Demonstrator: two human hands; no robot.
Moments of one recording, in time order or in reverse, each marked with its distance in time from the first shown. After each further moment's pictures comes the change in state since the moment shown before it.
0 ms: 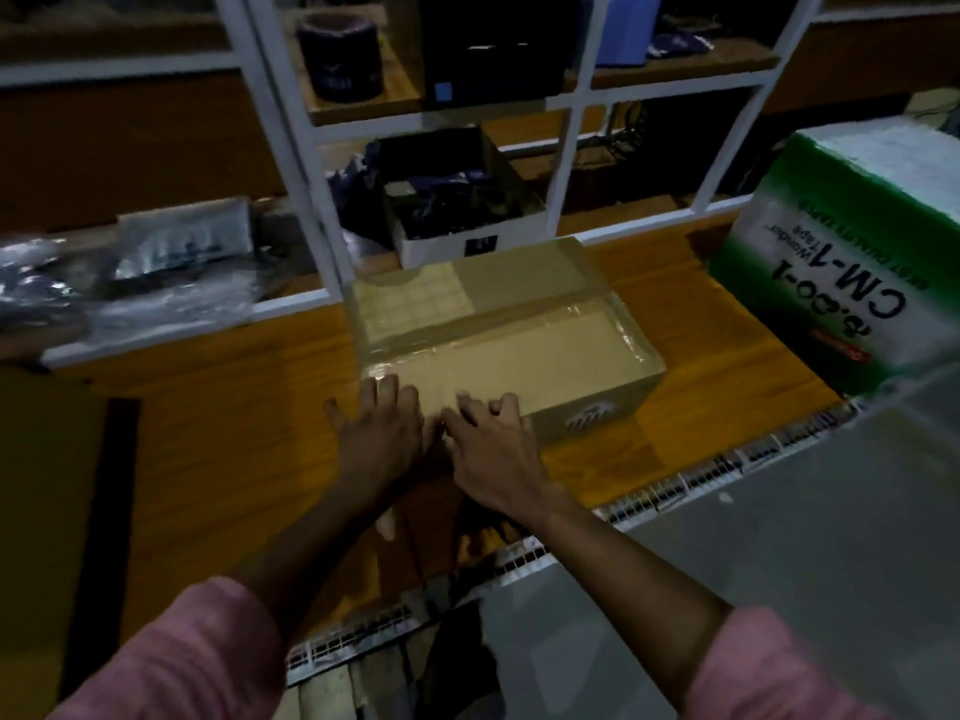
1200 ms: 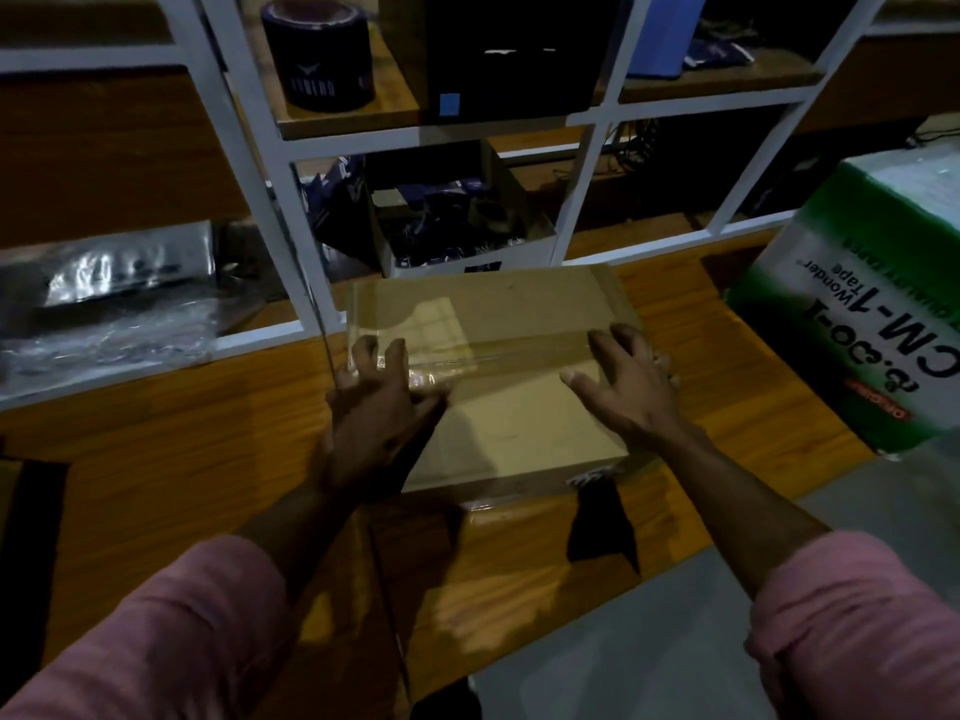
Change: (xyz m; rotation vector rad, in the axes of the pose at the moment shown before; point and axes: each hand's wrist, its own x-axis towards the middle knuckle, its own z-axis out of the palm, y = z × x) left_hand 0.133 -0.005 -0.004 -0.312 0.215 -0.065; right_hand 0.115 0.200 -0.041 0.162 0.077 0.423
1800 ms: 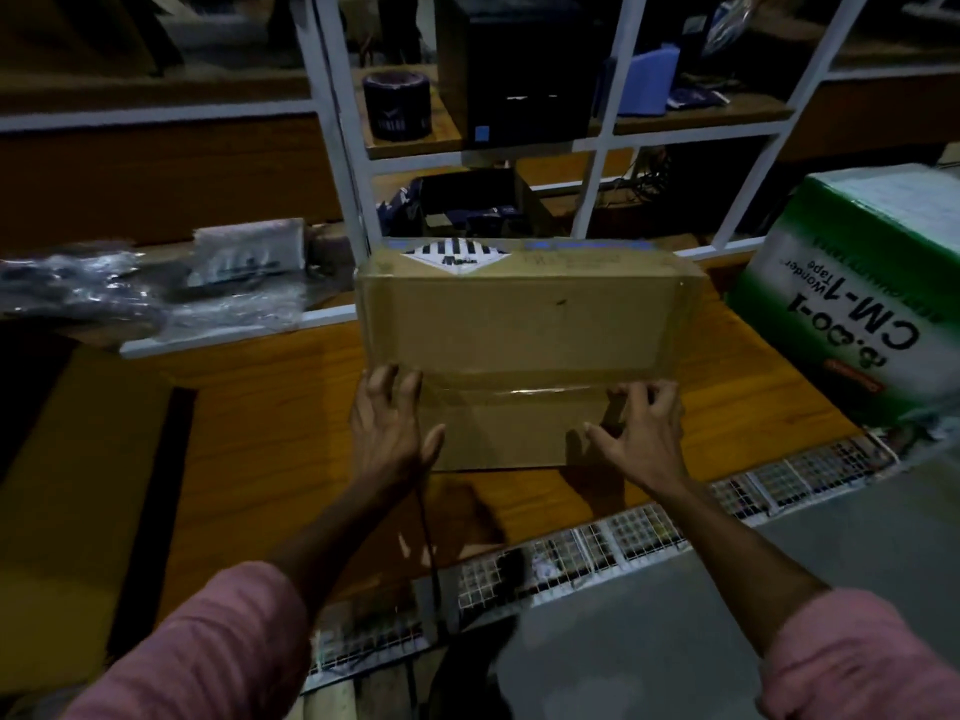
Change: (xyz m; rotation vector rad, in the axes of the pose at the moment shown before) left_hand -0.166 -0.013 -0.042 -0.065 0.047 0.055; right_hand -0.165 0.021 0.017 0.112 0.223 -0.080
